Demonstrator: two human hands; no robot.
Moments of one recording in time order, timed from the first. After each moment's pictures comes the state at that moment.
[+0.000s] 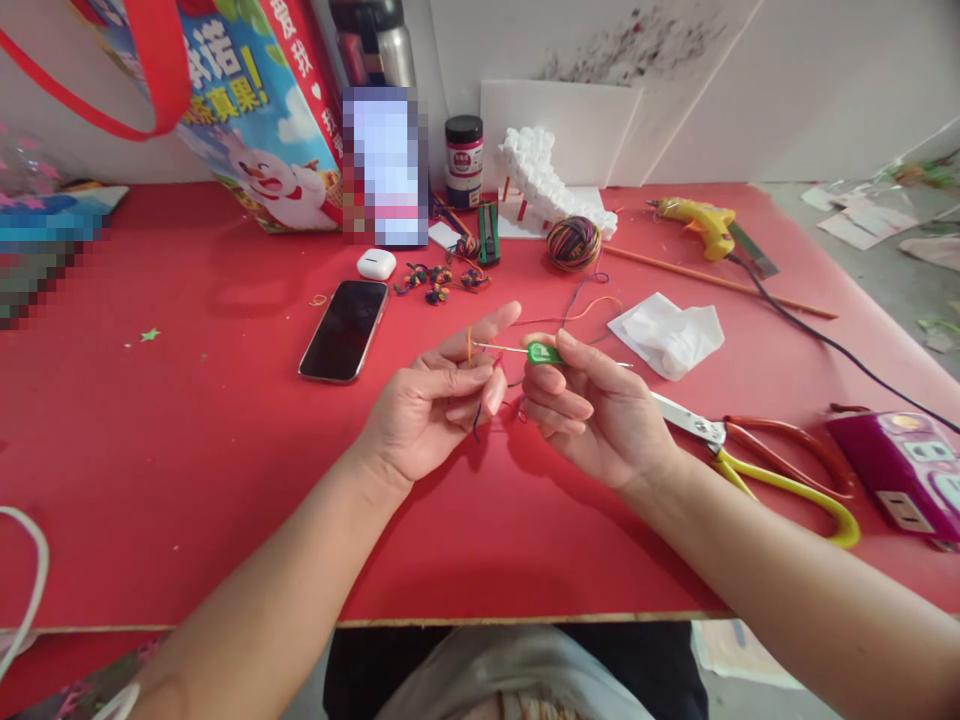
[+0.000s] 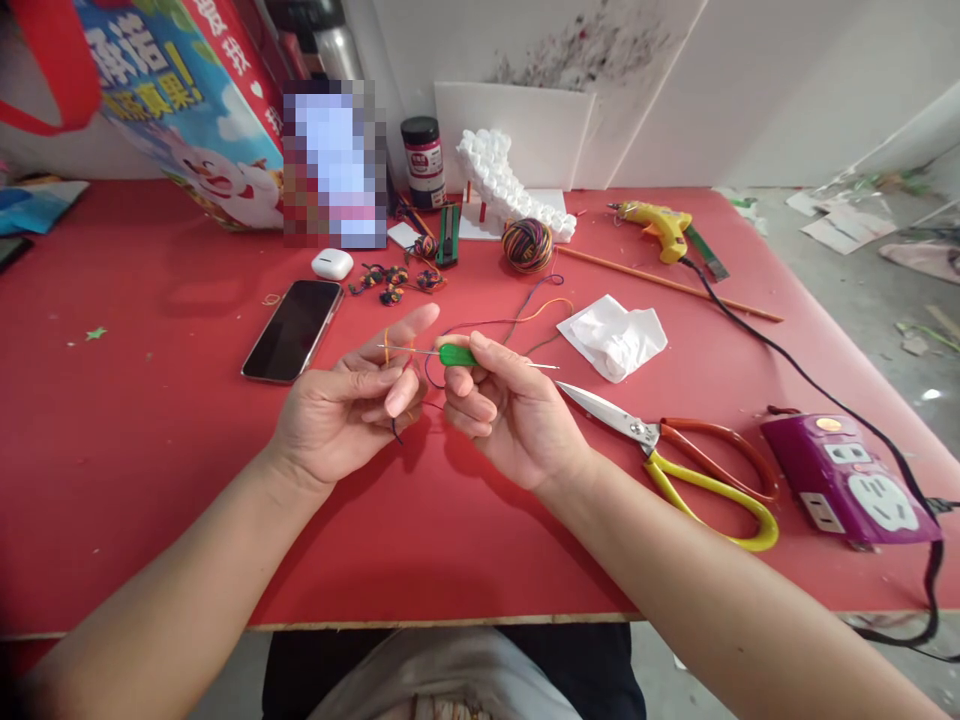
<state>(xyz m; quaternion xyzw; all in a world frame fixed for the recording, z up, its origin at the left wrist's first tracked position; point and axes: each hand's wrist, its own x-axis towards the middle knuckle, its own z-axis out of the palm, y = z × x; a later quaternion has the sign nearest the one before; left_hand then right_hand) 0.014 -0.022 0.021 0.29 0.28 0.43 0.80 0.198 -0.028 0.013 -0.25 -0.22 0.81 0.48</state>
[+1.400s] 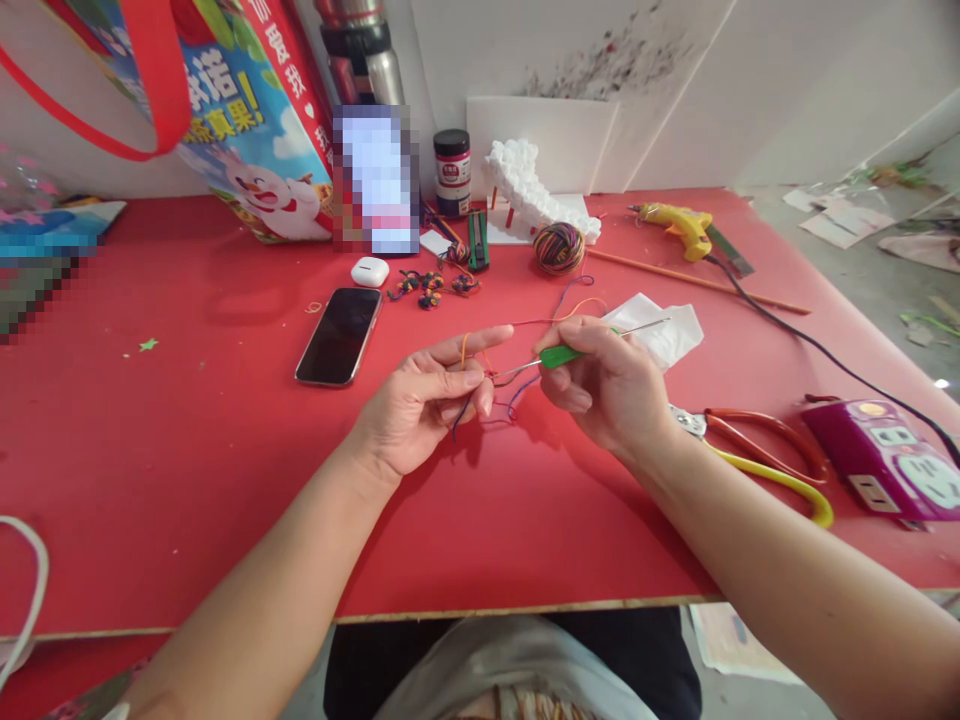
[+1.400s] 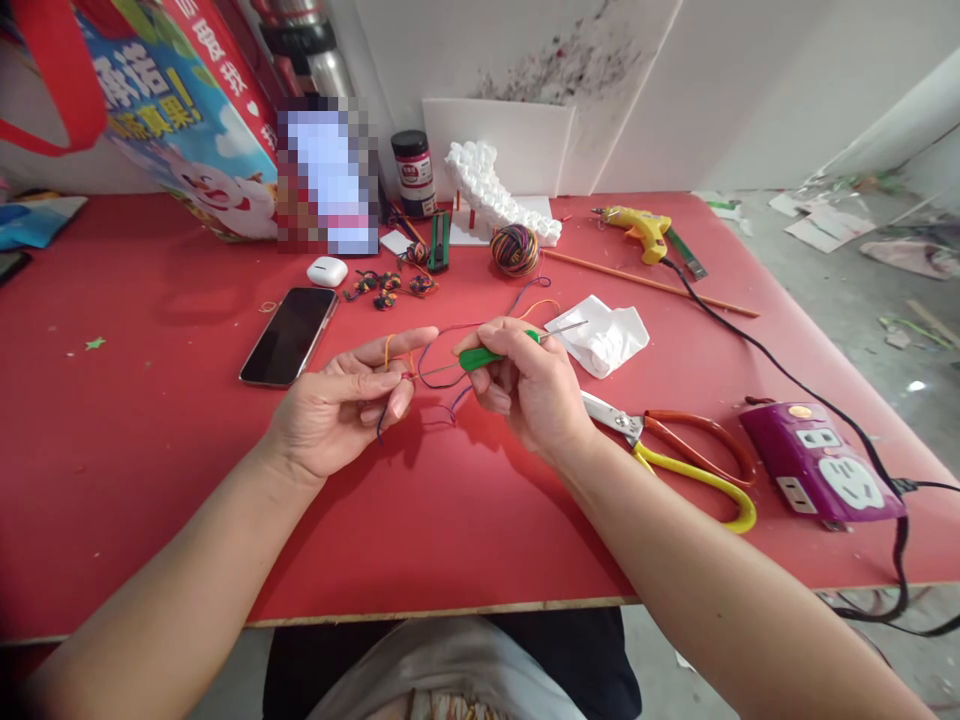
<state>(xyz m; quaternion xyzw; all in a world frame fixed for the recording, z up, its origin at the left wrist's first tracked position) 0.015 -0.018 0.028 0.33 0.32 0.42 0.78 0.212 -0.017 0.015 -0.38 -0.34 0.65 0.56</state>
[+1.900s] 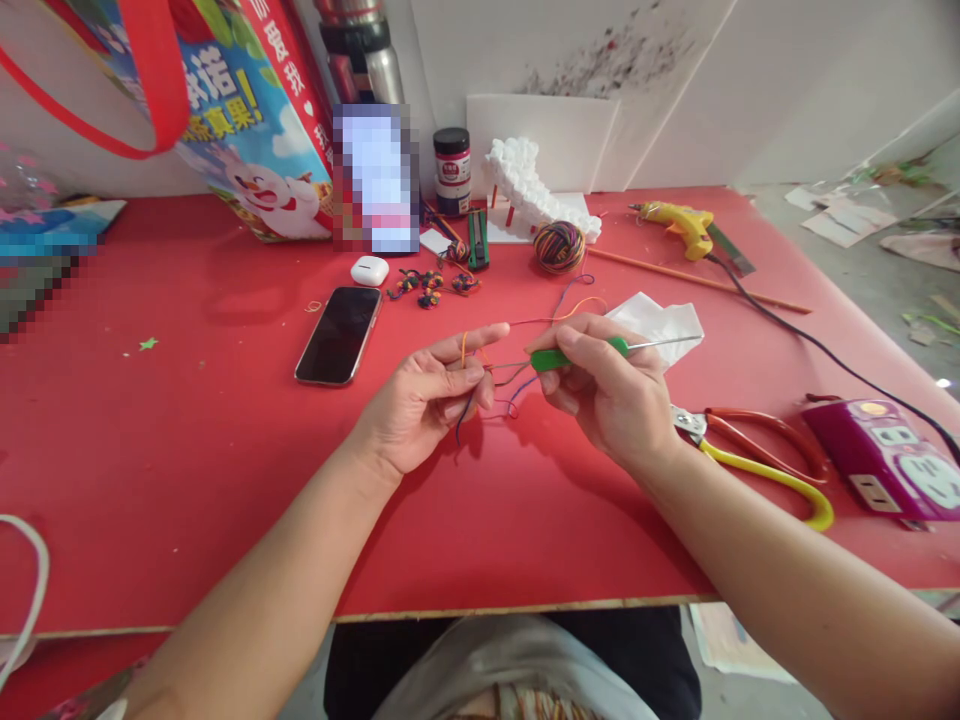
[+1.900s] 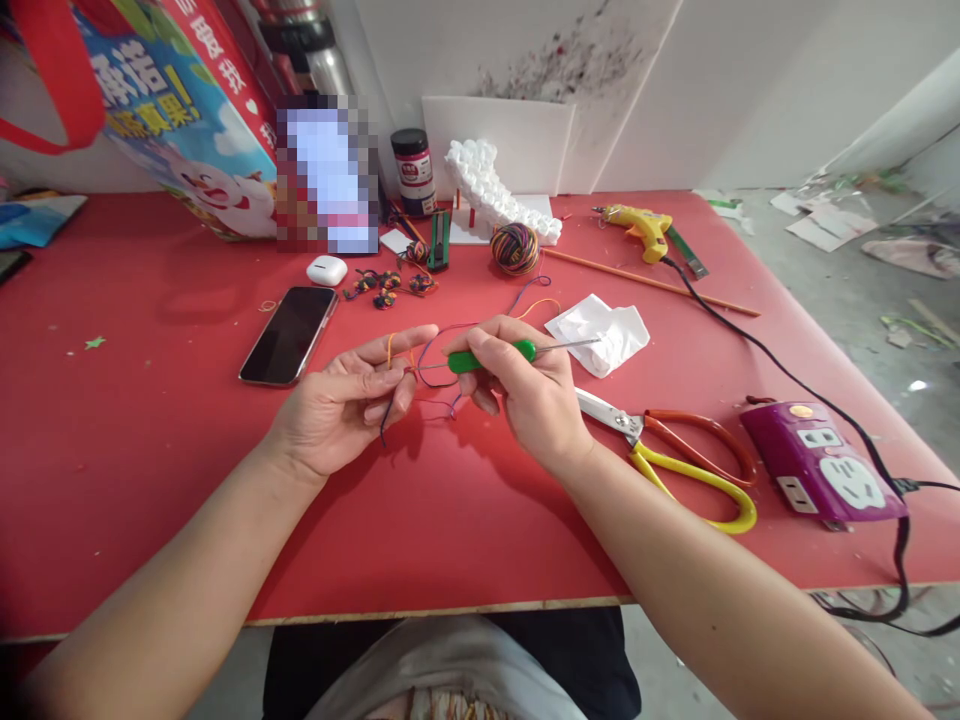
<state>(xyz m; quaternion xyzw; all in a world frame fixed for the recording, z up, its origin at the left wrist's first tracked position) 0.016 -0.017 0.023 0.30 0.33 0.43 0.78 0.211 -0.029 0.013 -0.38 -0.44 0.57 0.58</state>
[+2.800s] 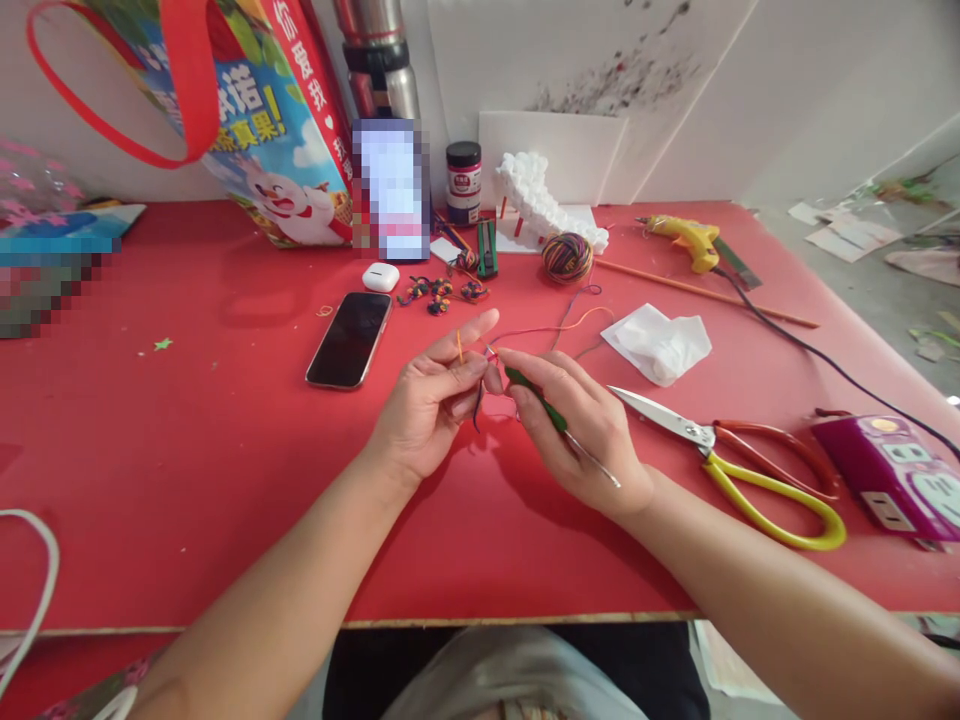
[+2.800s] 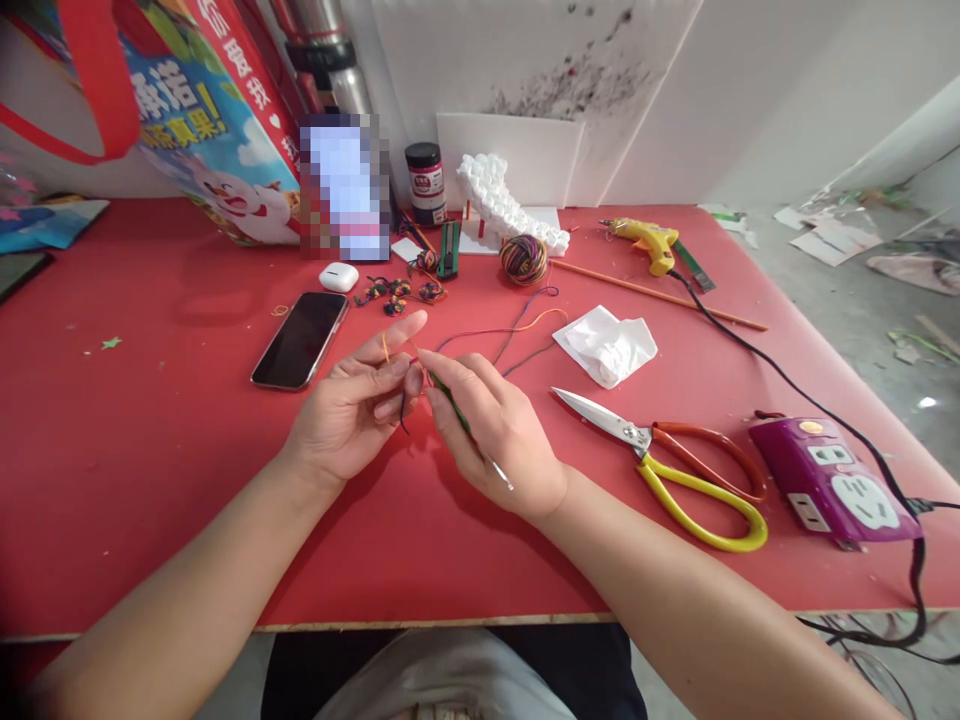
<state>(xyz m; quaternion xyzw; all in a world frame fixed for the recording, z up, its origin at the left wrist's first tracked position) 0.022 -0.022 0.022 0.29 0.35 0.51 0.73 0.200 -0.043 -0.004 -0.32 -0.80 0.12 0.49</state>
